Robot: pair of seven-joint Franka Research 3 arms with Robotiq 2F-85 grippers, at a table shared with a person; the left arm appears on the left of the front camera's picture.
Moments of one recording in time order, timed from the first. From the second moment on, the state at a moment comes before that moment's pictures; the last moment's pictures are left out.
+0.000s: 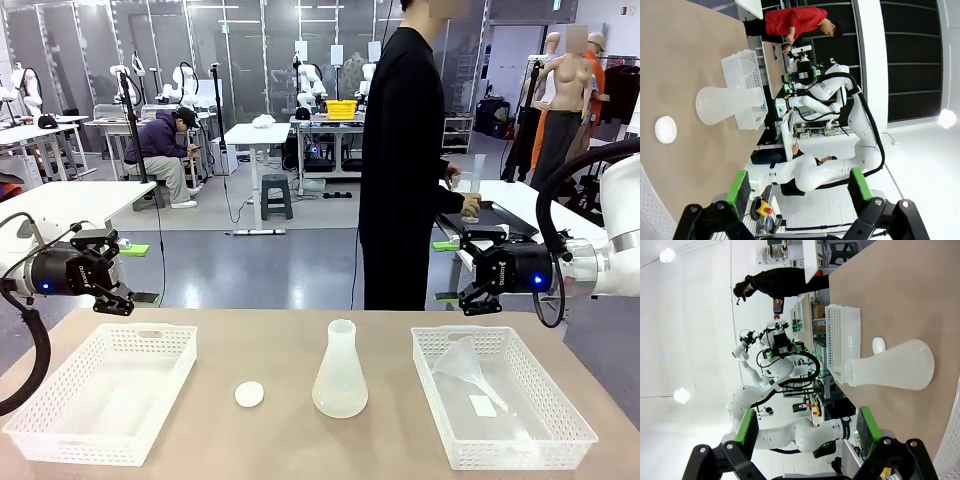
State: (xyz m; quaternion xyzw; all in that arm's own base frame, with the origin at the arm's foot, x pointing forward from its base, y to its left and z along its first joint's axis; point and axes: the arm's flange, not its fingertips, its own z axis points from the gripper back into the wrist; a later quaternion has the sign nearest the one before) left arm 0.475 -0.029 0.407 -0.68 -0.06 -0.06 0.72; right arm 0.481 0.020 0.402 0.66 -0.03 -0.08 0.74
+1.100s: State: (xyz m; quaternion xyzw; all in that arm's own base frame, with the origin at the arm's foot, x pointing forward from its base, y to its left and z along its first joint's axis) left arm 0.475 -0.028 0.407 -0.68 -0.06 -0.06 0.72; right arm 0.477 0.067 0.519 0.30 -0.26 0.42 0.81
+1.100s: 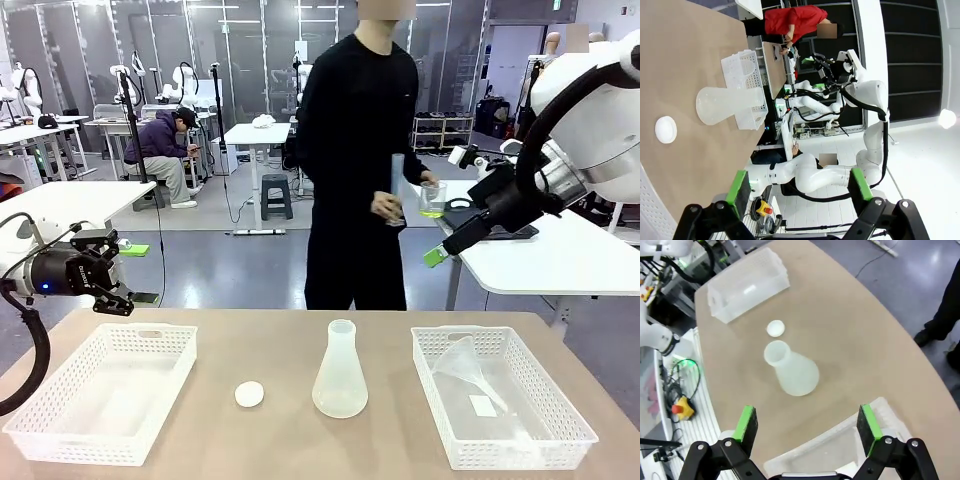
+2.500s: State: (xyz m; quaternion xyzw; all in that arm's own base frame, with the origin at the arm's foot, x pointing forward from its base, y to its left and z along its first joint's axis) left arm 0.475 -0.028 0.407 -0.68 -0.06 -0.06 0.72; right arm 0.540 0.088 0.394 0.05 -0.10 0.62 0.77
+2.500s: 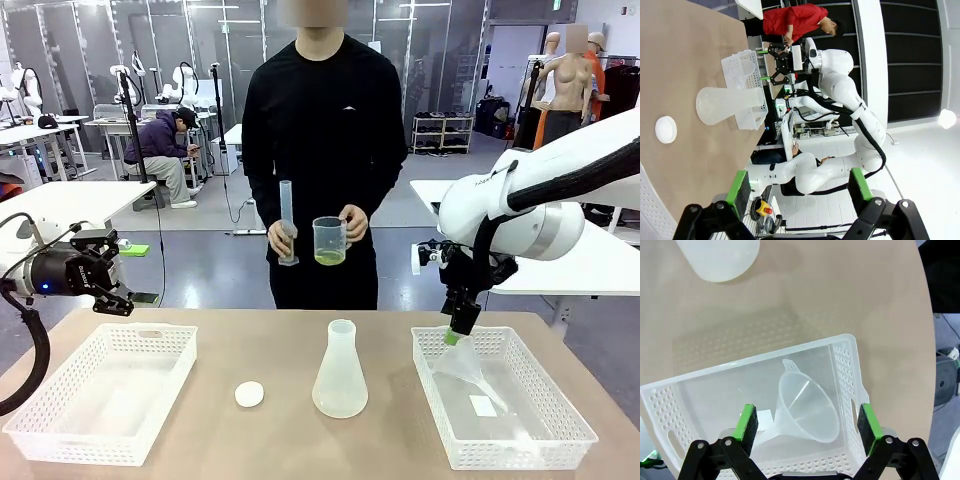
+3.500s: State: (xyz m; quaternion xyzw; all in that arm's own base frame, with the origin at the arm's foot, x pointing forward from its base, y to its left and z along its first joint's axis) left arm 0.475 -0.028 0.407 -0.68 -0.06 -0.06 0.72; right arm 0.546 0.084 0.390 -0.01 -0.05 0.65 0.76
